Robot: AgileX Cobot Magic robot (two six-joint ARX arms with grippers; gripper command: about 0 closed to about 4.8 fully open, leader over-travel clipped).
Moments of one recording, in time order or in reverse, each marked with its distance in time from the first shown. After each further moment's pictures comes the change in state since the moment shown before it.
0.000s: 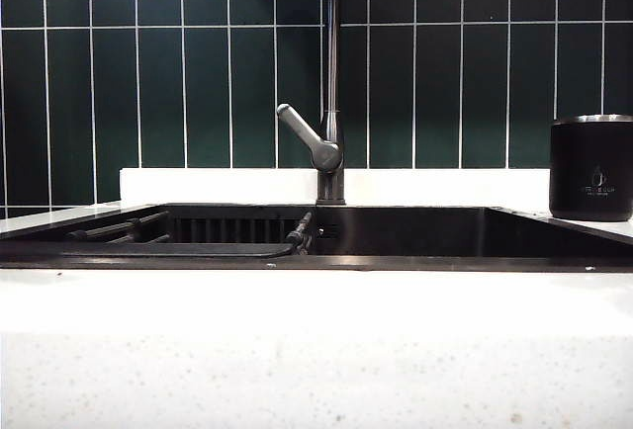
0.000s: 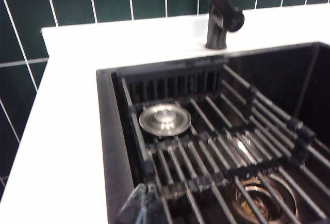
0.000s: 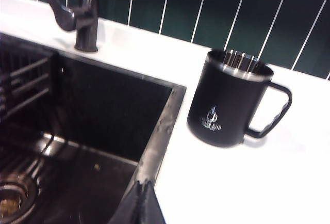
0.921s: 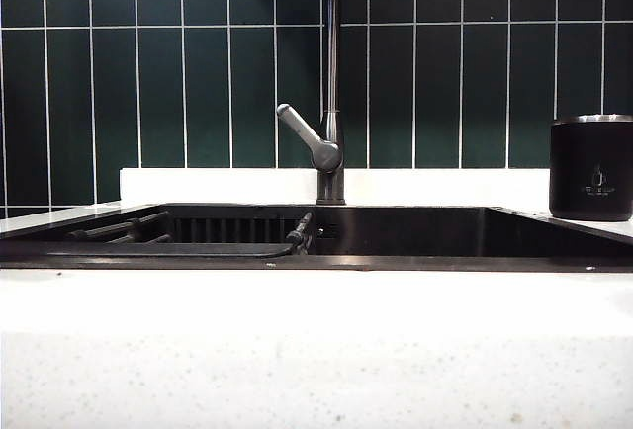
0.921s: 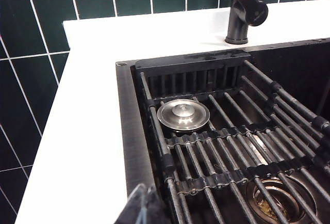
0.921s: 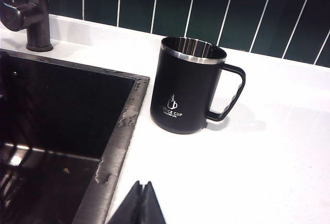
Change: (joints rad) left arm 0.000 0.000 0.000 -0.010 -0.068 0.003; right arm -0.002 0.000 0.000 0.002 0.146 0.049
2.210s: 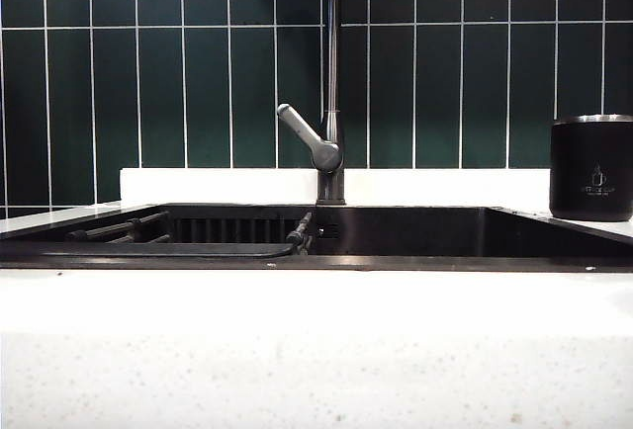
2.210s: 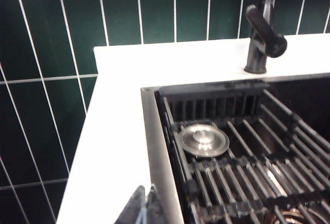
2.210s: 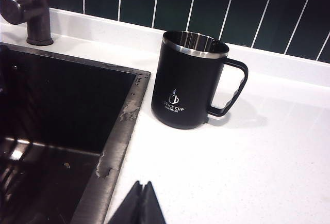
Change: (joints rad) left arm 0.072 -0.146 0.001 -0.050 0.010 -0.016; right arm 0.001 0.000 0.000 -0.018 0.000 0.000
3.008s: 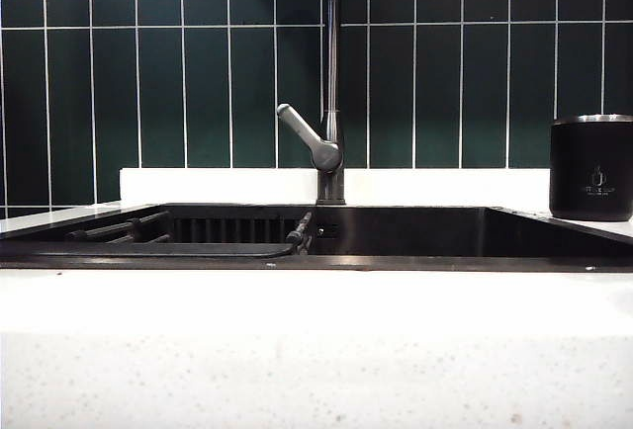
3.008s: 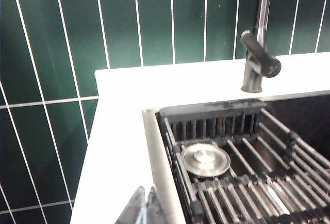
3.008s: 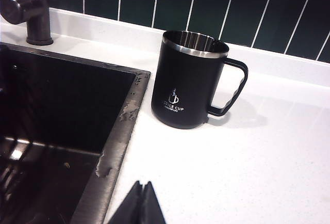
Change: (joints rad) left arm 0.161 0.000 0.001 0.066 0.185 -0.003; right arm 0.000 0.000 0.000 -0.001 0.000 0.000
